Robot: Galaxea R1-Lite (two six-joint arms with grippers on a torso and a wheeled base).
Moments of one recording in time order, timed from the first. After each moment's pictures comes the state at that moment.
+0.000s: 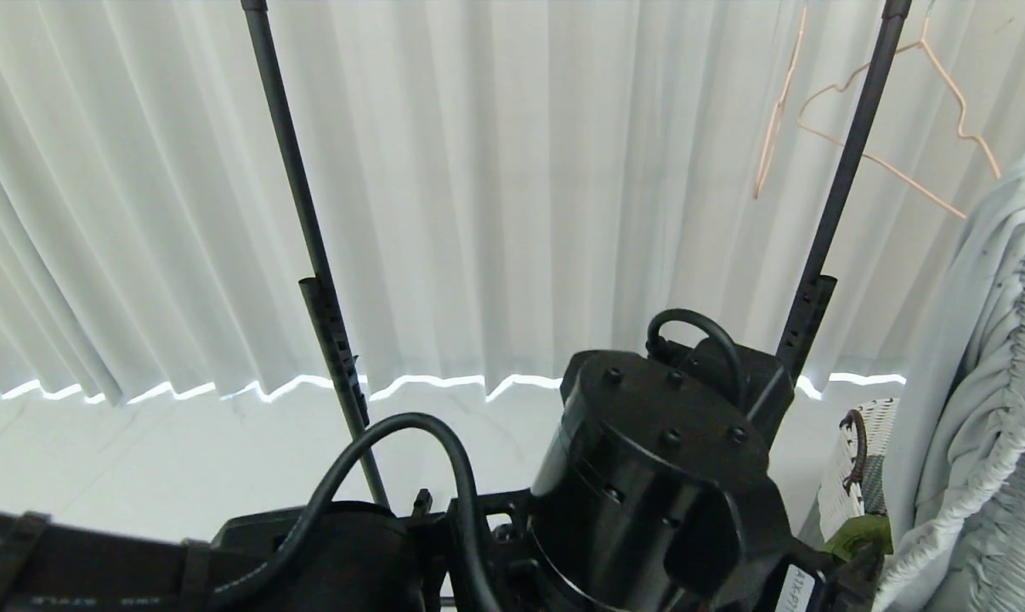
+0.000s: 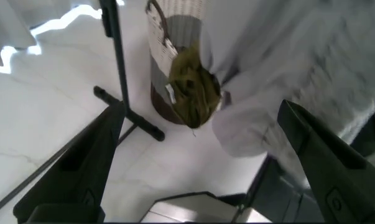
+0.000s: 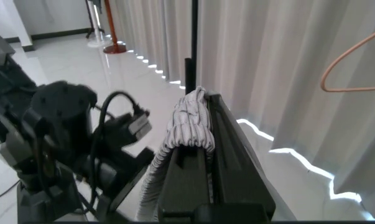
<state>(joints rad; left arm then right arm) -1.15 1.84 -1.07 -0.40 0.06 -0.21 0.38 1.02 -0.96 -0.17 0.68 0.13</state>
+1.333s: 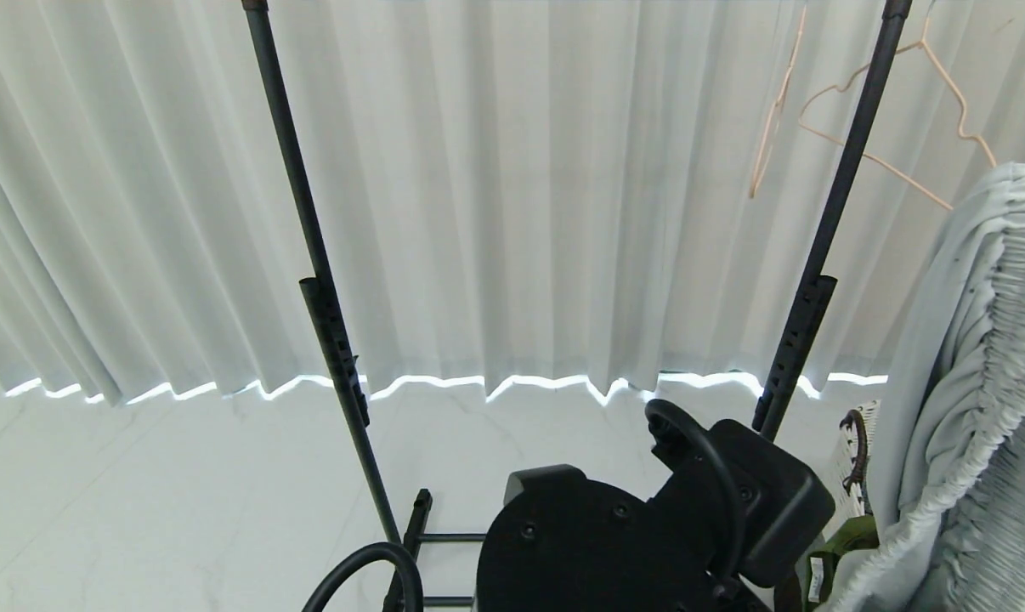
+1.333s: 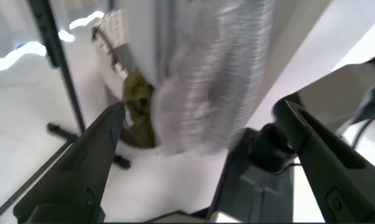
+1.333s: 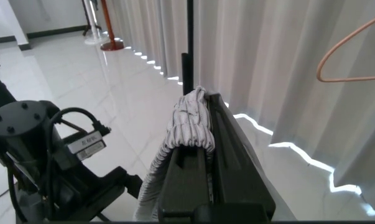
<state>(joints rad) -1.21 1.82 -0.84 -0.79 -0.05 -0.19 0.37 1.04 -0.96 -0.17 0.68 0.13</state>
